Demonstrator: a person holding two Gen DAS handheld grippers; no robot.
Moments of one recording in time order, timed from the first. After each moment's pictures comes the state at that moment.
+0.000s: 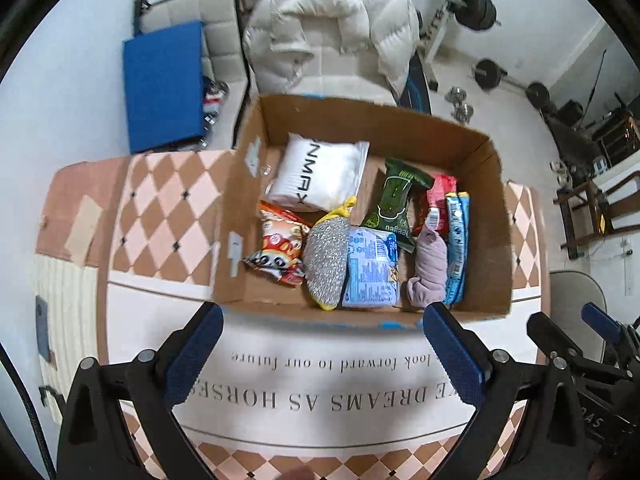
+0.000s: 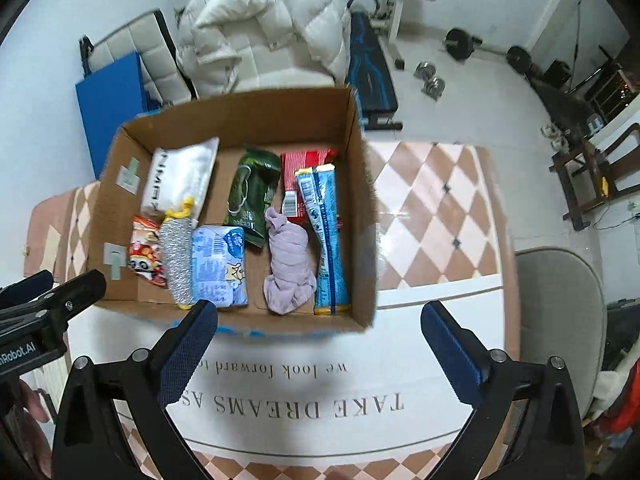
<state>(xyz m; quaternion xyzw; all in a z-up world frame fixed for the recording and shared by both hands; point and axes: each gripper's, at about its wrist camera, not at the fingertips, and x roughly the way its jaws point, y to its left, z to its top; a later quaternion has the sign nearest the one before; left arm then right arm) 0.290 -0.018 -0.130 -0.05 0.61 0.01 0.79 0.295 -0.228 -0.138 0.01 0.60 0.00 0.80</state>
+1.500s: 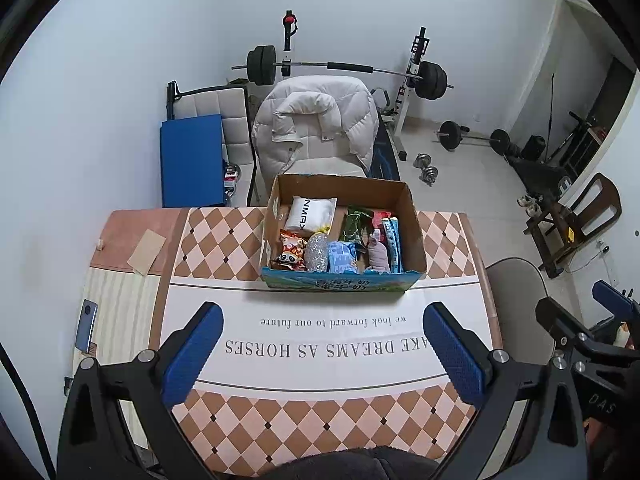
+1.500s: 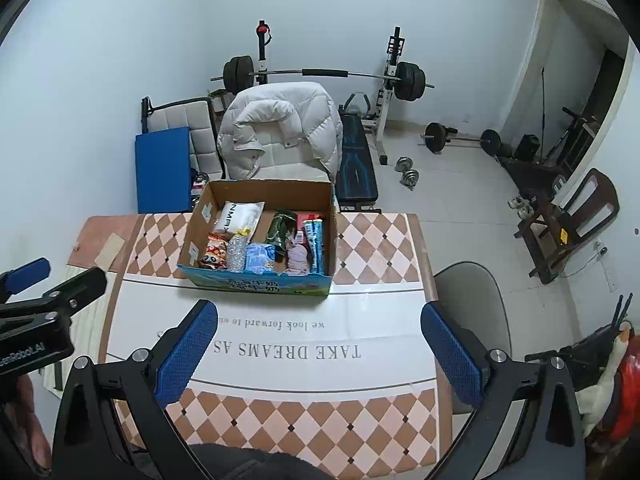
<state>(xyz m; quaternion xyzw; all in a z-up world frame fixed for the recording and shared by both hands) 0.094 -0.036 0.051 -0.03 0.47 0.00 0.88 0.070 -0.229 0.091 -0.02 0.46 -0.01 0.89</state>
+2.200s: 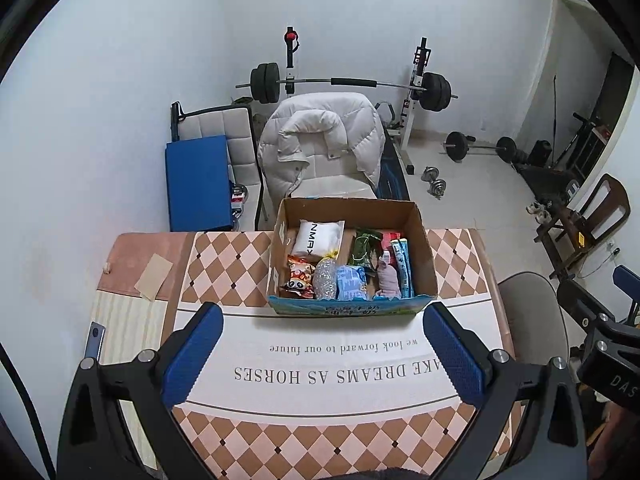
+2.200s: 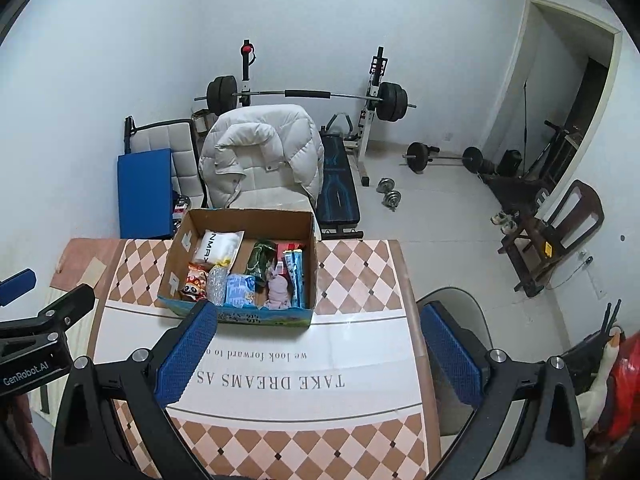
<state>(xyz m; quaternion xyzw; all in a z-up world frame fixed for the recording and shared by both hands) 0.120 -0.038 0.055 -0.01 0.45 0.01 0.89 0.100 -0.232 0.101 -0.03 0.43 -0.03 0.90</state>
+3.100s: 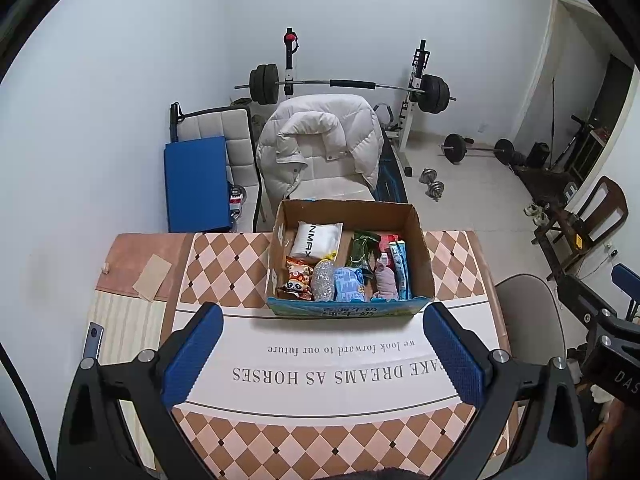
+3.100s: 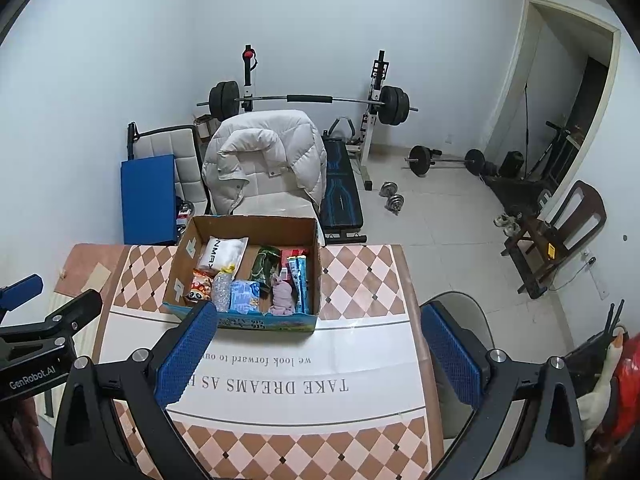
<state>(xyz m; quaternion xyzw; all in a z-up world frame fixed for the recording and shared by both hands) 0.121 -0.040 0.057 -0.01 0.45 0.00 0.89 0.103 -0.231 0.109 -0.02 0.42 -0.03 0.91</state>
